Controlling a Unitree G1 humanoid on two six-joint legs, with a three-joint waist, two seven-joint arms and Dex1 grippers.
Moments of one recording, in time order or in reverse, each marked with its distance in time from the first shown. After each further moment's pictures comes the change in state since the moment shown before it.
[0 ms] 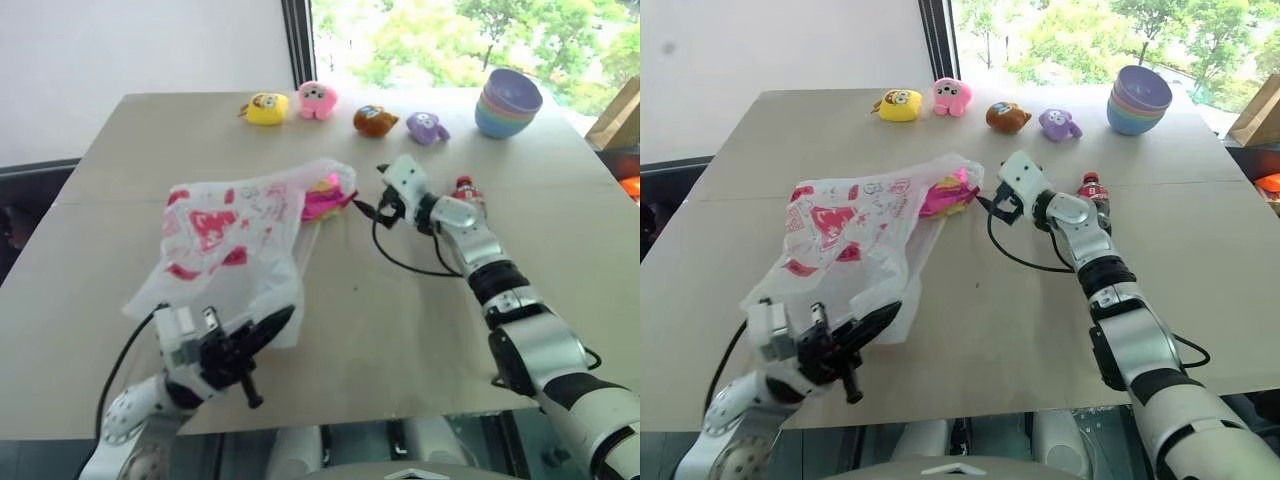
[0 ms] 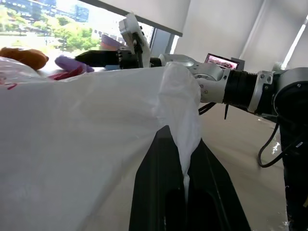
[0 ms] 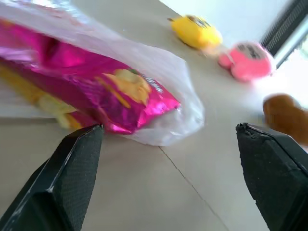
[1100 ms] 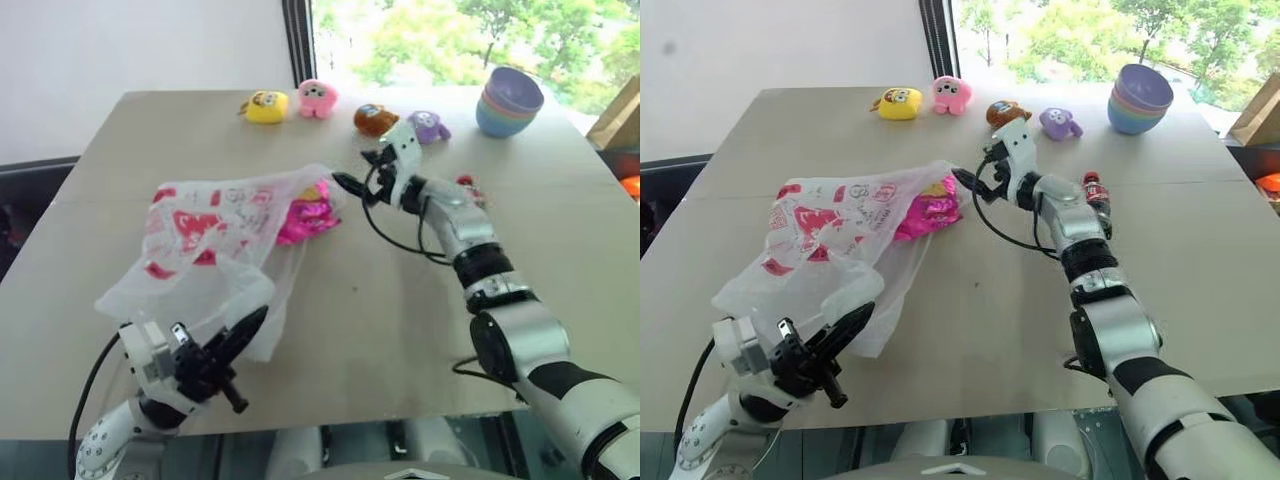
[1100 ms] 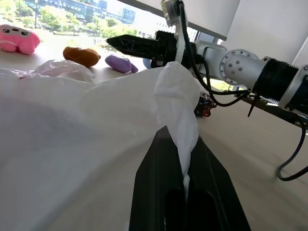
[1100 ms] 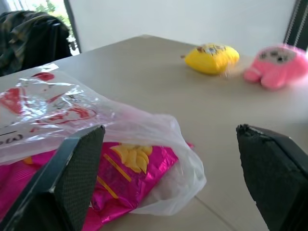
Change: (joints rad) left arm 0.094 -0.052 0.066 -0.036 0.001 -0.013 0.078; right arm -0.114 0.100 -0.100 0.052 0.155 0.225 0.040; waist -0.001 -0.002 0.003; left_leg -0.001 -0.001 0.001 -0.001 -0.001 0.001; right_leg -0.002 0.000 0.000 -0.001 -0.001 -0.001
